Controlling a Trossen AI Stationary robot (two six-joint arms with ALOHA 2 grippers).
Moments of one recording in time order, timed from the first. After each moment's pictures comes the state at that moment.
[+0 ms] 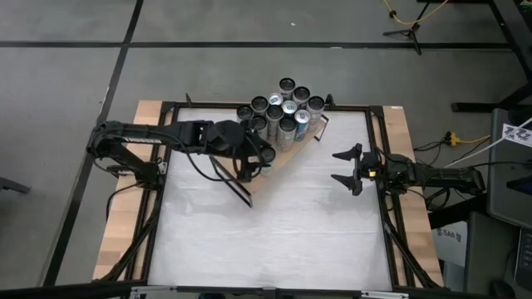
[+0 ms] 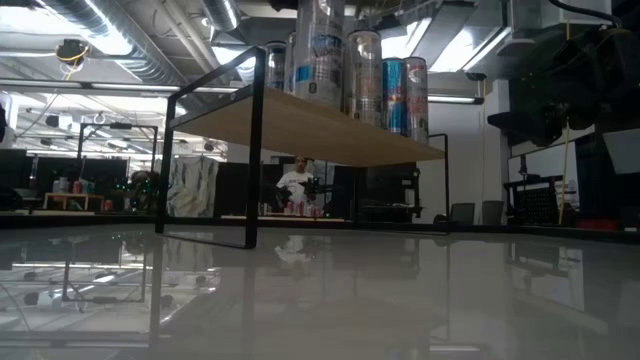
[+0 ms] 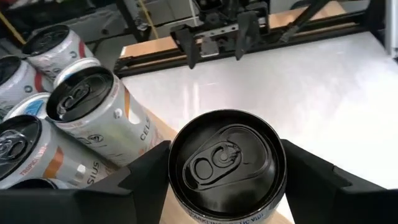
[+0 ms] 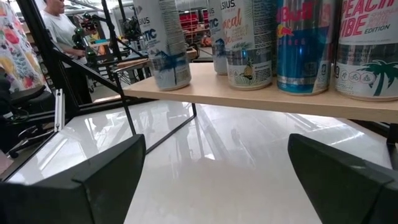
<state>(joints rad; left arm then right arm) -0.01 1.47 1.43 -0.55 -0.15 0.17 -0.02 0.08 0.01 0.05 0.10 0.16</state>
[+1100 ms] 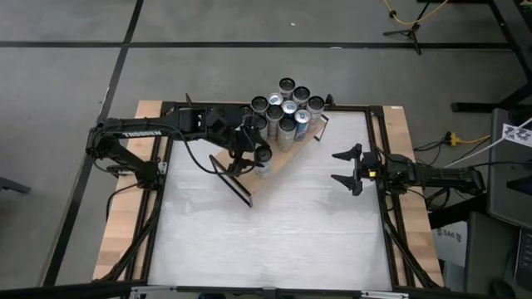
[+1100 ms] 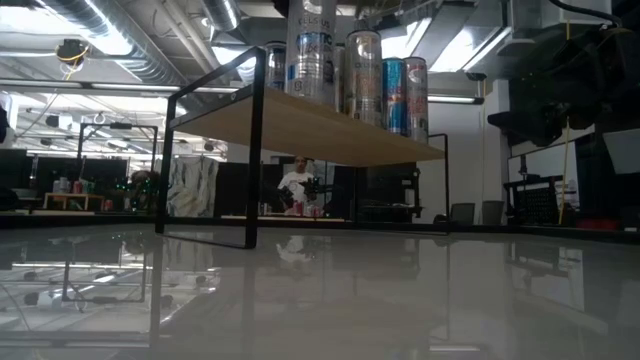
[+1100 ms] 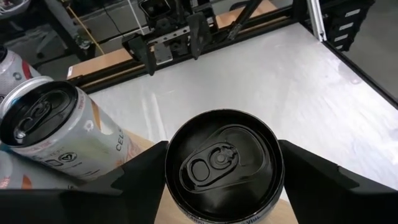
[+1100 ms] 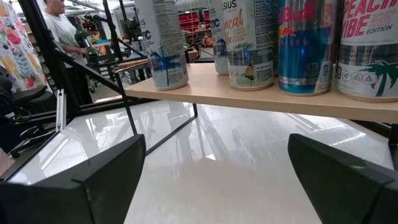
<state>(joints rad) 0.14 1.45 1.42 -0.57 0.20 0.38 -0.02 0.08 0.01 0.05 0.10 0.16</state>
